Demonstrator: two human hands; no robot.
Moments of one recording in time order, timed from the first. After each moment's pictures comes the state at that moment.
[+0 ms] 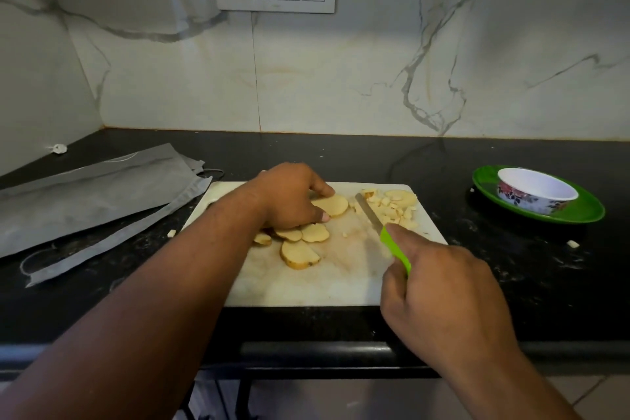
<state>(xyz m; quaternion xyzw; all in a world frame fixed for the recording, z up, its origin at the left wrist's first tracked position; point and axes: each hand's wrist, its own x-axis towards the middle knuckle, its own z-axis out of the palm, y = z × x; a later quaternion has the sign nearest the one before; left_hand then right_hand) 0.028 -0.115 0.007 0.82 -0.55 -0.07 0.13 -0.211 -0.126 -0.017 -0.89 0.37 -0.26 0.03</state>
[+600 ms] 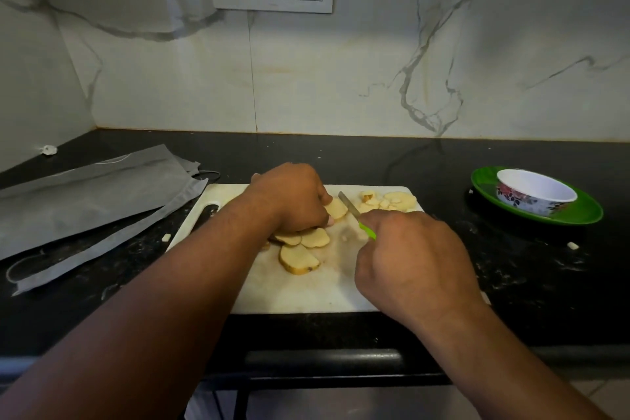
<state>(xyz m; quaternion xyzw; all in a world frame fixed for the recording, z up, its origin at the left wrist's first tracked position) 0.021 -0.127 0.007 0.84 -0.53 -0.05 0.09 -0.174 -0.139 -0.003 -0.91 0.35 -0.24 0.00</state>
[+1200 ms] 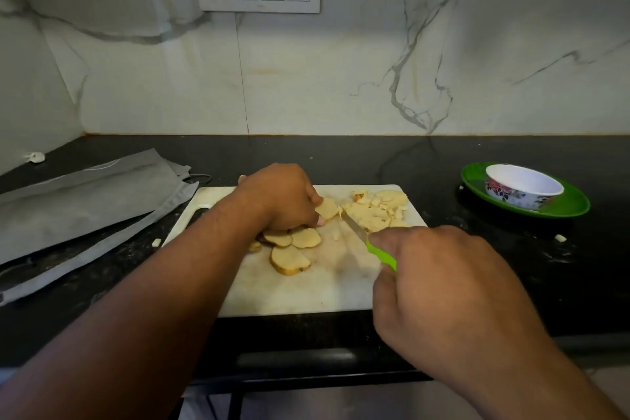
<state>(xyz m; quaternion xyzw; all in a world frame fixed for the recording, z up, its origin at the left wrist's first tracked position) 0.029 -0.132 0.004 0.84 -0.53 -0.06 0.10 -0.219 -0.110 0.018 -0.92 0.32 -0.22 0.00</state>
